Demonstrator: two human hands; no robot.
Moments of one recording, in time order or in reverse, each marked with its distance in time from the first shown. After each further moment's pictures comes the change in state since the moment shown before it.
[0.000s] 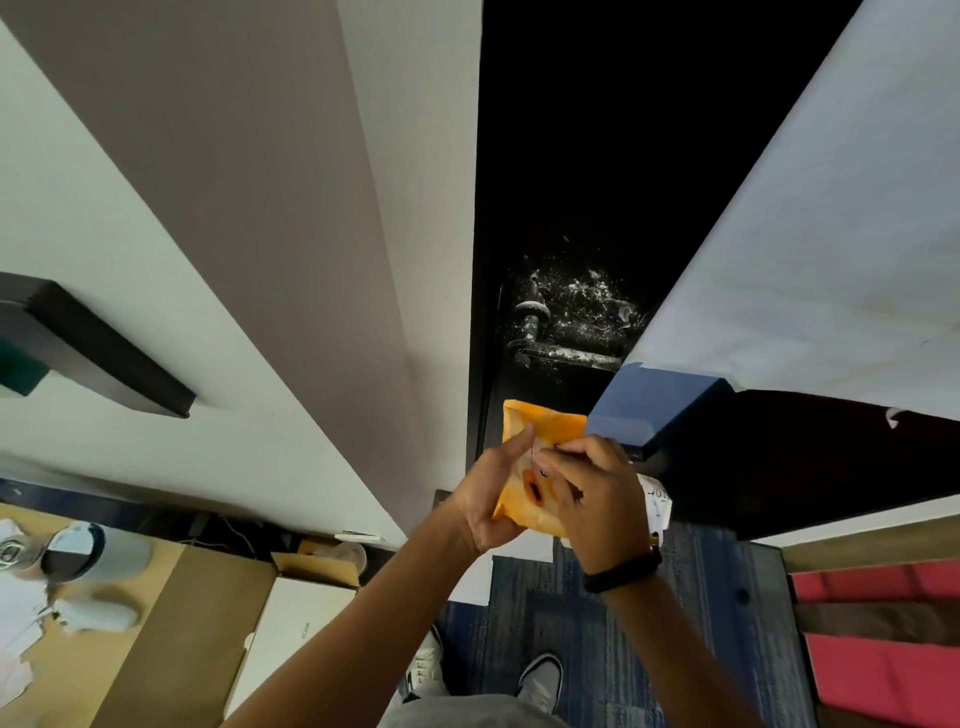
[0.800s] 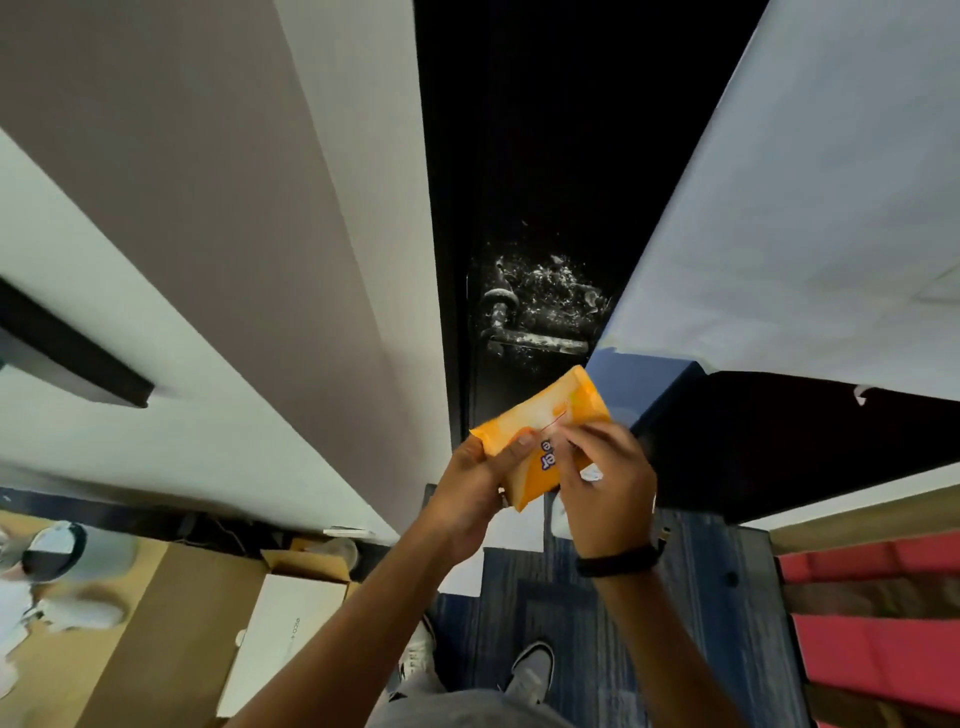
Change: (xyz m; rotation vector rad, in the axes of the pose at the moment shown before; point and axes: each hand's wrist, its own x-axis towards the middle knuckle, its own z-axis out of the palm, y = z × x) left_hand -0.004 -0.033 0.017 0.274 0.210 0.359; right_hand -0.011 0.009 -0.033 0.073 0.205 0.233
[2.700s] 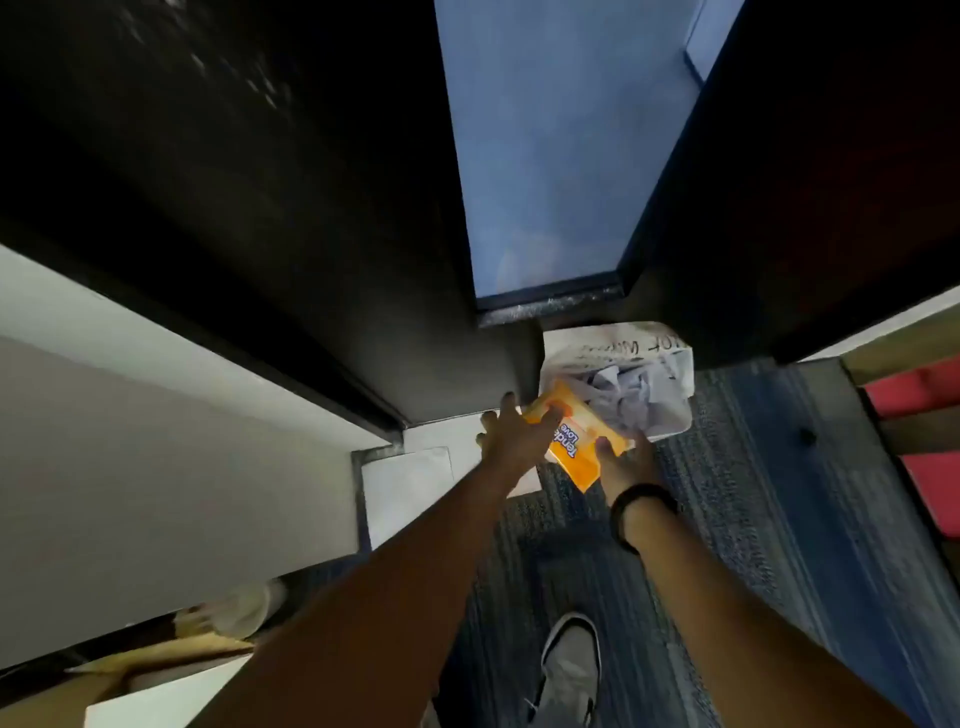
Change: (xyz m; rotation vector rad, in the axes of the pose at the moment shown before) left_hand 0.425 -0.420 -0.005 1.027 0.048 -0.298; right_hand -0.185 0.488 0.244 0.203 -0.265 1.415
